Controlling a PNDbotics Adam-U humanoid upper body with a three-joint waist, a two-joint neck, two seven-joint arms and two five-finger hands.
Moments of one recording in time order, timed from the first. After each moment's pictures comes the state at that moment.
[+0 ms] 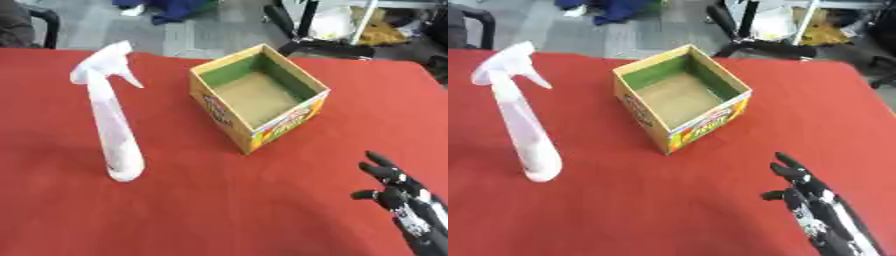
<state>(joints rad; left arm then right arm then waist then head) -0.19 0.92 0.10 -1.98 -0.03 -0.09 0.12 0.12 -0.09 -0.04 -1.89 -0.14 -0.20 0.48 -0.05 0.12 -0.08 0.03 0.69</state>
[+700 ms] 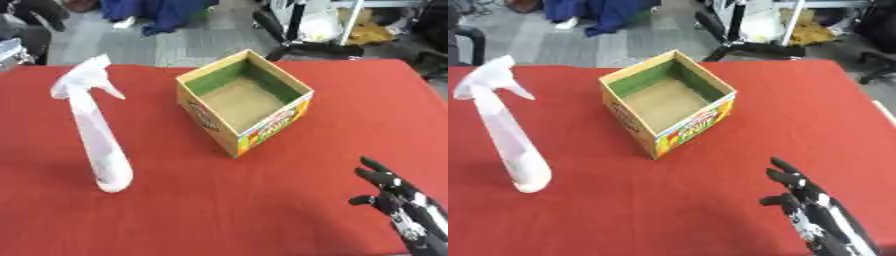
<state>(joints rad) -0.59 1.14 -0.21 -1.86 0.09 0.00 -0.42 0.12 -0.11 -0.03 -1.88 -0.14 -0.20 0.48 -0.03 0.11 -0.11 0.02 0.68</state>
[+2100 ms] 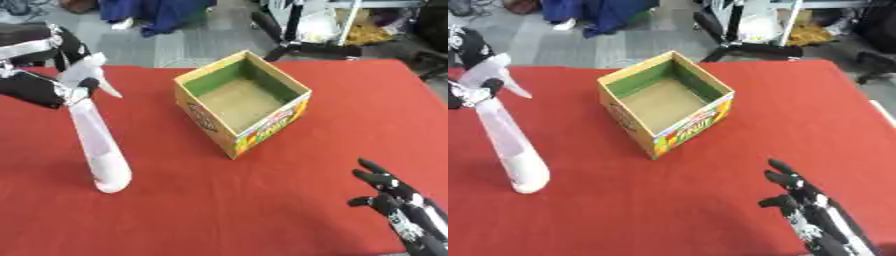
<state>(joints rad) -0.71 0.98 -0.35 -1.67 -0.25 0.05 -0.52 0.13 -0.12 -0.03 -1.88 -0.14 -0.20 0.49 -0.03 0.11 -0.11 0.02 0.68</state>
